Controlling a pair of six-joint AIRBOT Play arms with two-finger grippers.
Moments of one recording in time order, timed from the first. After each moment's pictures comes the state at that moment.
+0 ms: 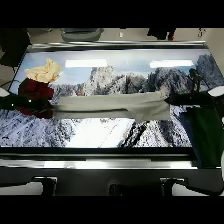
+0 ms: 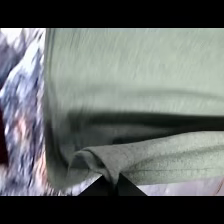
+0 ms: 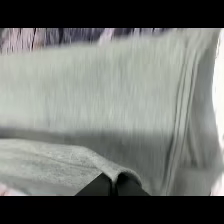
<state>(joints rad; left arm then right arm) 0.30 -1.52 1.30 0.99 -1.23 -1.27 -0.28 -1.45 1.24 -0.85 1.01 0.98</state>
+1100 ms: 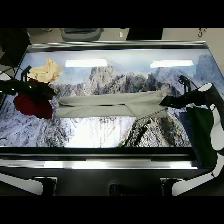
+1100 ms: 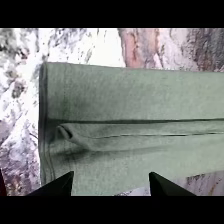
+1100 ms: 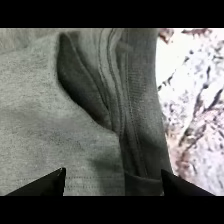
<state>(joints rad) 0.28 -1.72 1.67 1.00 -1.39 -1.35 -0.32 -1.80 1.46 -0.96 1.15 0.98</state>
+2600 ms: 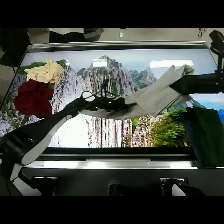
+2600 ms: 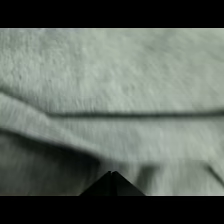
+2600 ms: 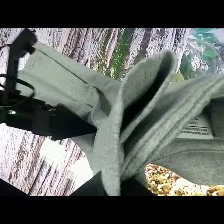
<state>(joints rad) -0.56 -1.86 1.52 0.42 -0.75 -1.35 -0.23 -1.09 1.46 -0.91 1.41 1.11</state>
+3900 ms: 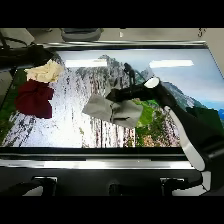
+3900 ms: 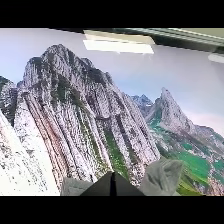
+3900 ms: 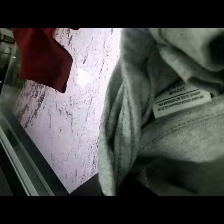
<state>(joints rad) -0.05 -1.25 1.66 1.10 -1.02 -1.51 0.31 -1.70 1.46 -0.47 0.97 1.06</state>
